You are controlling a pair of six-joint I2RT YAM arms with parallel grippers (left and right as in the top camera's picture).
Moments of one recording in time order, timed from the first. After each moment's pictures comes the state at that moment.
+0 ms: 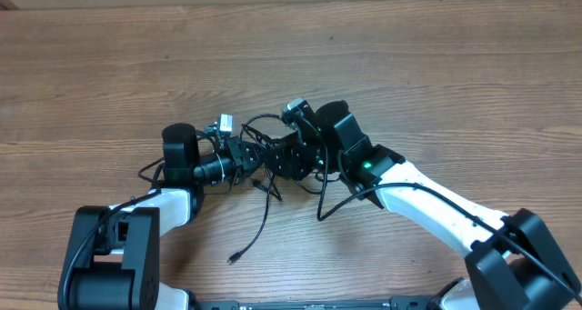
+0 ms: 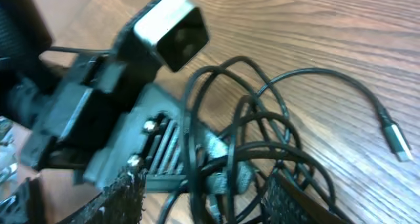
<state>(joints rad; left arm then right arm) -0.06 1.66 0.51 0.57 1.04 -1.04 0.65 1.63 0.94 0.03 -0.42 0.26</state>
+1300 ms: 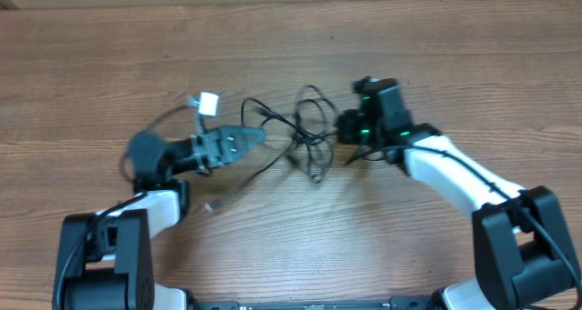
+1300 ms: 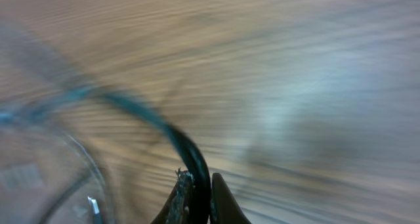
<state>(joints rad) 0.03 1.64 0.50 1.27 1.34 -1.23 0.35 1.70 0.97 -0.17 -0.20 0.44</state>
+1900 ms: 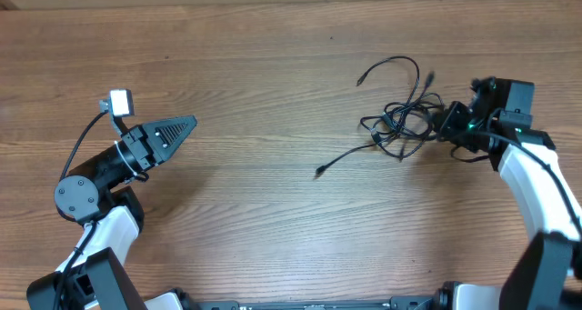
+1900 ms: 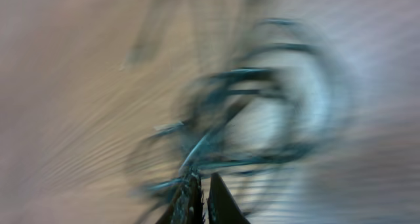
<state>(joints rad) 0.41 1.45 0.50 1.55 1.44 -1.73 -0.19 1.50 0.95 -0.40 -0.50 0.32</state>
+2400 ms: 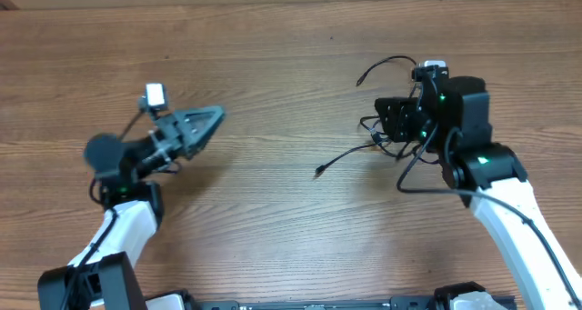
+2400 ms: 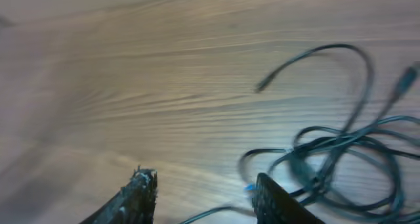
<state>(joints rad) 0.19 1.44 0.52 0.88 1.15 -1.42 0.18 1.29 0.96 -0.36 -0.20 0.22</state>
